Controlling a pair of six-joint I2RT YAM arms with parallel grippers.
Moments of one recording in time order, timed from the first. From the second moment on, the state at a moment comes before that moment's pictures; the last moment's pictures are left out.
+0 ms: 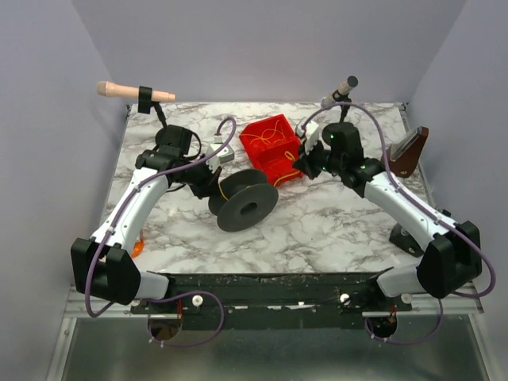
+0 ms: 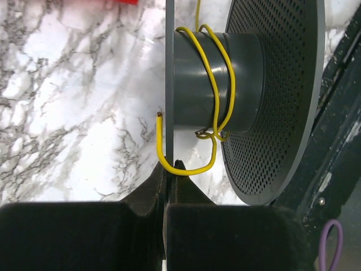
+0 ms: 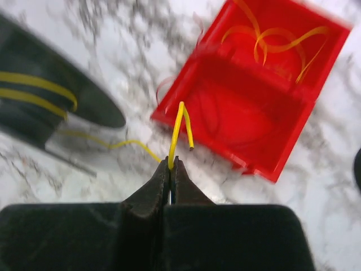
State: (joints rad) left arm -0.25 1.36 1.23 -0.90 0.66 0.56; right arm 0.47 1.40 1.07 -0.26 -0.38 -0.30
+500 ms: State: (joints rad) left arm -0.37 1.38 1.19 -0.80 0.62 0.41; right arm 0.70 1.40 1.31 -0.02 -0.44 -0.17
